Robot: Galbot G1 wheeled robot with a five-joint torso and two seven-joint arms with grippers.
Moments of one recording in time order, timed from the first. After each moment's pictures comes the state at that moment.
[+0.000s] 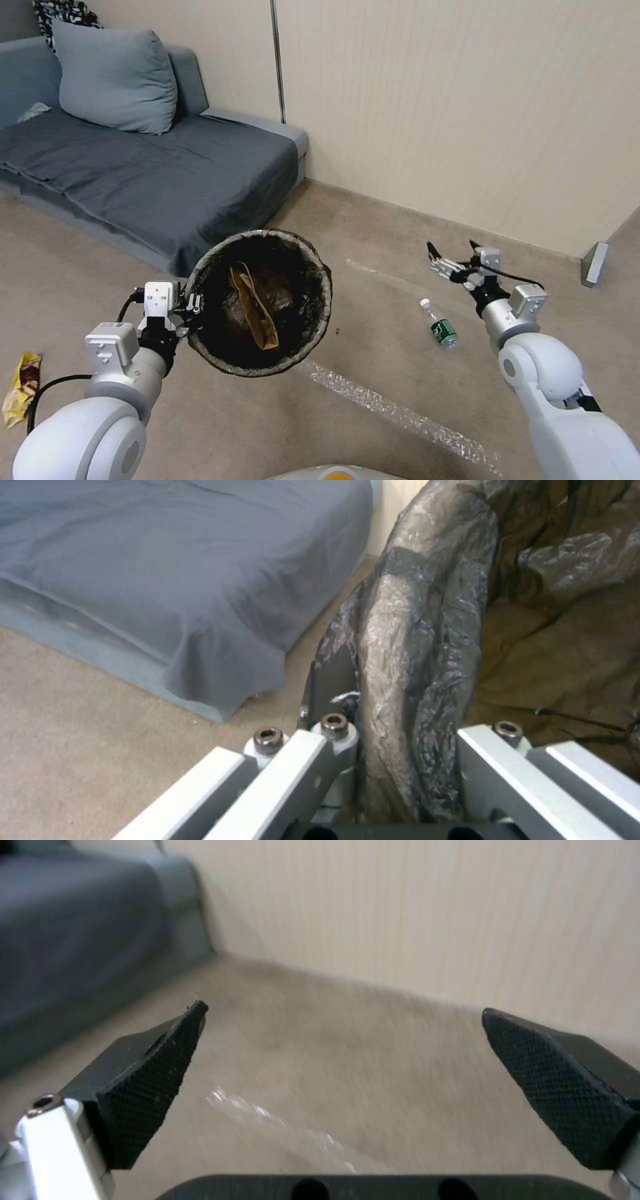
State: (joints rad) left arm 1.64 -1.34 -0.73 -2.50 -0.33 0.68 -0.05; right arm -1.23 1.20 0.57 1.74 0.44 -0.19 -0.03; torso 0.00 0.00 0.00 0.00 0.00
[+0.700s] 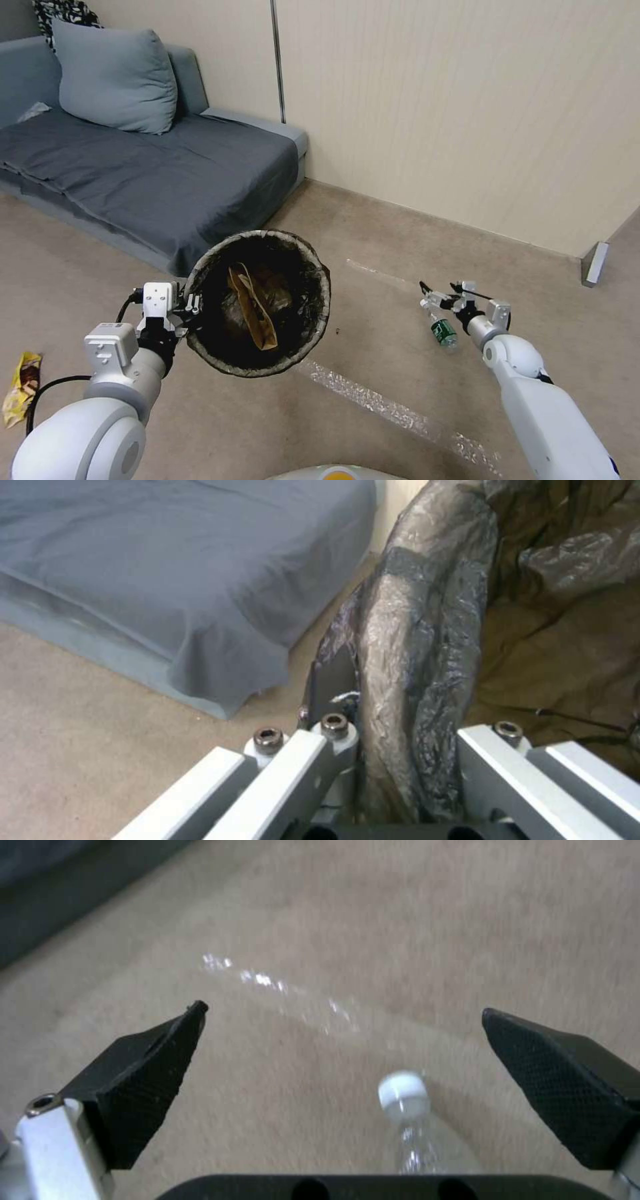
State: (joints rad) left arm 1.64 -1.35 -0.74 -2.50 -0.33 0.68 -0.05; right arm -0.96 1.22 0.50 1.07 0.47 -0.09 -0.36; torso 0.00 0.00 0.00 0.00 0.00
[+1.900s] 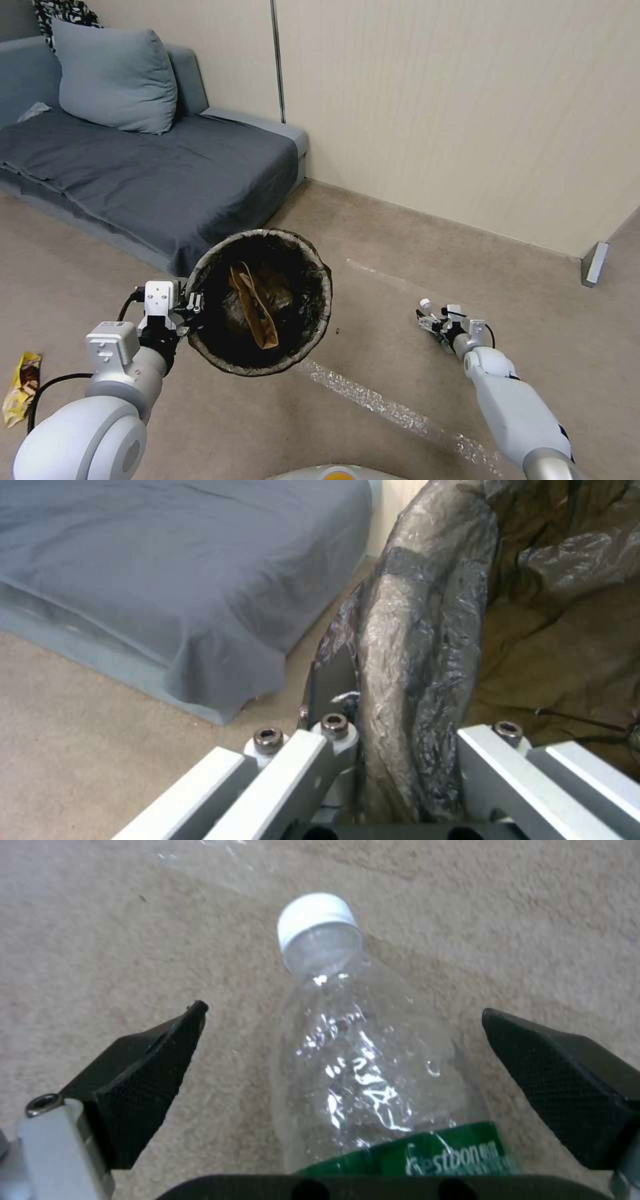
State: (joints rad) left arm 1.63 -1.34 -0.73 -2.50 -0.33 0.68 -0.05; right arm -0.80 1.31 0.48 0.69 0.27 -0.02 -0.24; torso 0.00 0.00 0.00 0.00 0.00
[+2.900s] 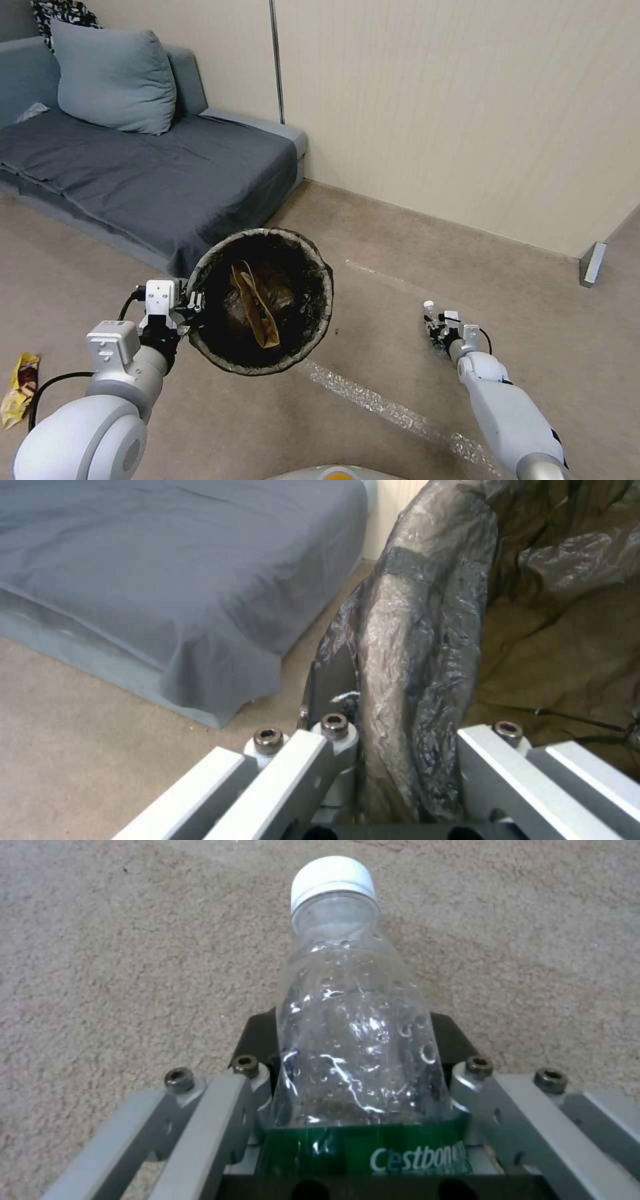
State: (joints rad) left arm 1.63 -1.34 -0.73 -2.50 -0.33 0.68 -0.05; right arm -0.84 1.32 0.48 0.71 0.25 -0.02 -0.20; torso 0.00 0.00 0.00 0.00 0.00
